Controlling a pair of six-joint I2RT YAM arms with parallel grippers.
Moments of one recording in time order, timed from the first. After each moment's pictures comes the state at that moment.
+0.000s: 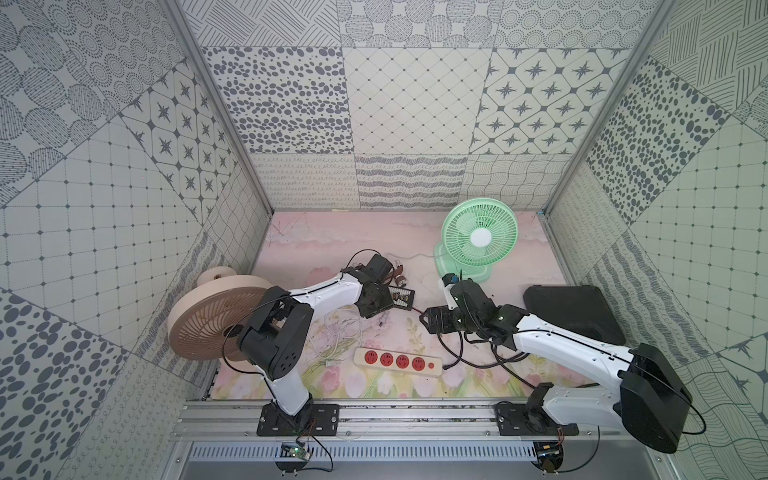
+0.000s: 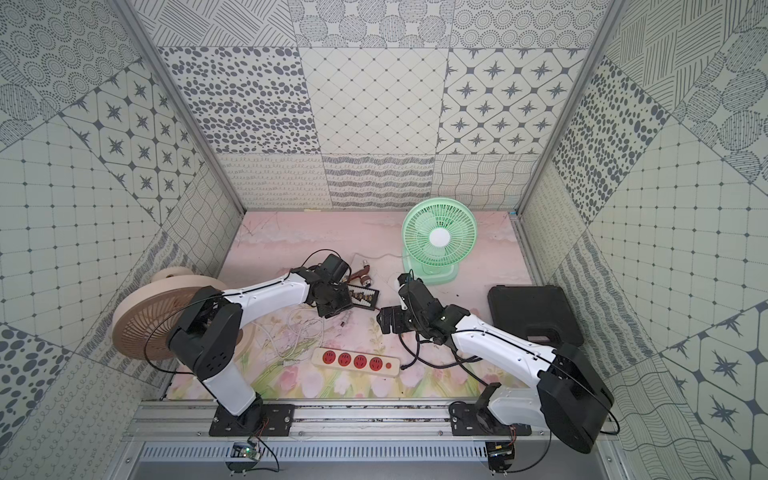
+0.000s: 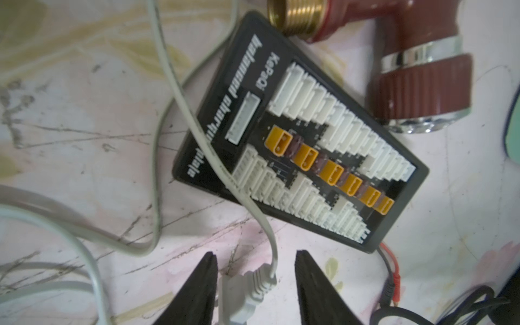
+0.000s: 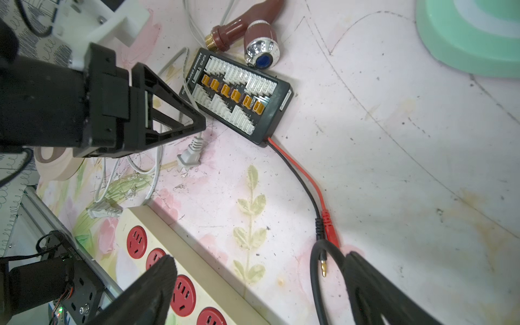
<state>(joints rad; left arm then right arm) -0.53 1.75 1.09 -0.59 0.08 -0.89 0.79 1.26 0.73 -0.30 -0.05 0.57</state>
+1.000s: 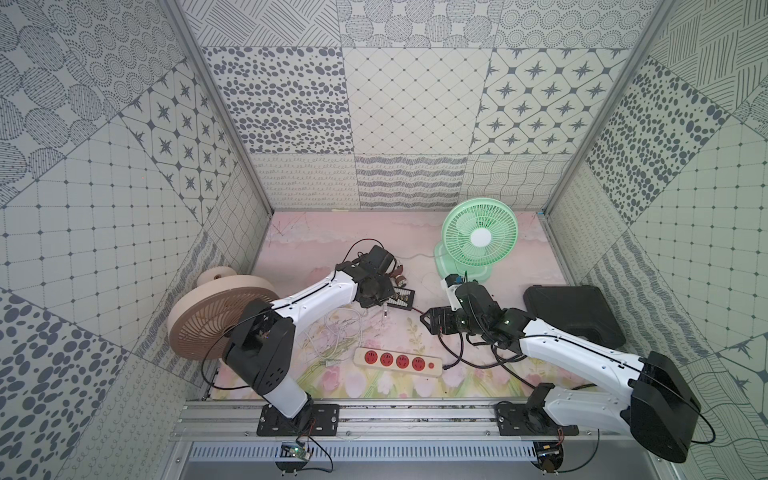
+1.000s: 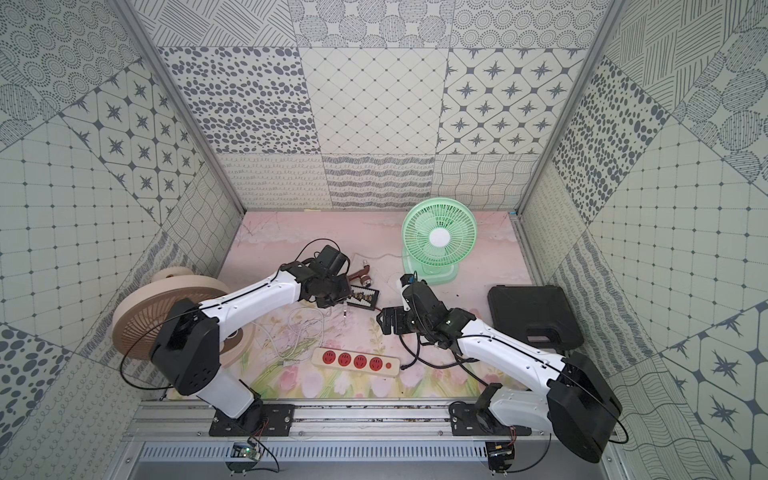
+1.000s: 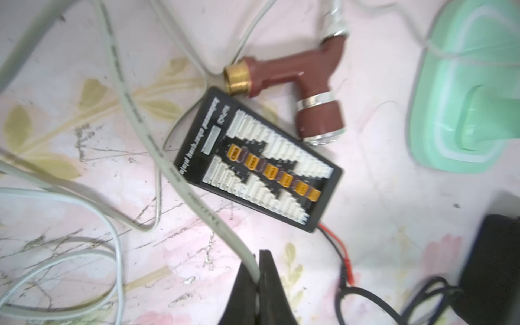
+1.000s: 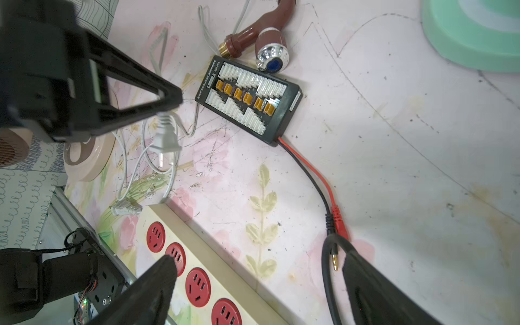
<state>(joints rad) -0.56 1.60 1.19 -0.67 -0.01 -0.88 0.79 1.19 0.70 -0.28 -0.08 0.60</state>
